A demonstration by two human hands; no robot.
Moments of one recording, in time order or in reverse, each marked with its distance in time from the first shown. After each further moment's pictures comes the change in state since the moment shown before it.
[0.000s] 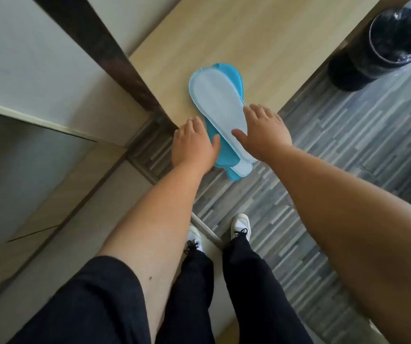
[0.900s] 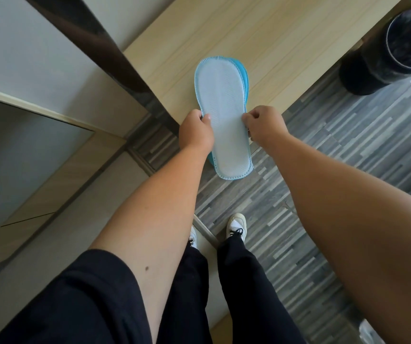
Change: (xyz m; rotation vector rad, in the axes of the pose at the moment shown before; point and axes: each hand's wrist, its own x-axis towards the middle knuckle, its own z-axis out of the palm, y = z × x) left_hand 0.034 0.017 -0.002 -0.693 0.012 -0.404; right_hand 0.027 0.001 -0.008 0.753 -0.114 0.423
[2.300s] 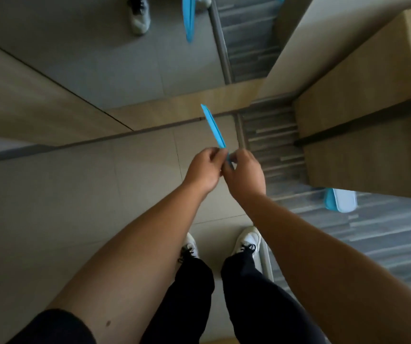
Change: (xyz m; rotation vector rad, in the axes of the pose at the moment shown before) left_hand -0.039 -0.439 -0.194 -0.667 0.050 -0.258; right_hand -0.190 -0.048 0.475 -0.373 -0.133 -0.570
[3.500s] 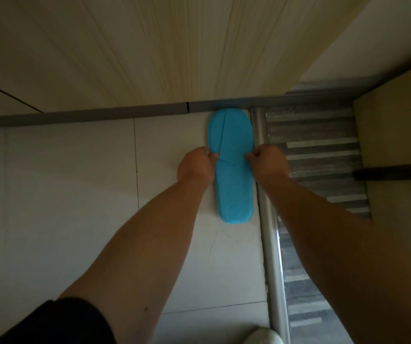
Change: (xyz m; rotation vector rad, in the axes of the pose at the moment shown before) left_hand 0.358 -0.229 0.083 0.520 0.193 0.026; right_hand 0.285 0.251 0.220 -0.203 -0.107 0.153
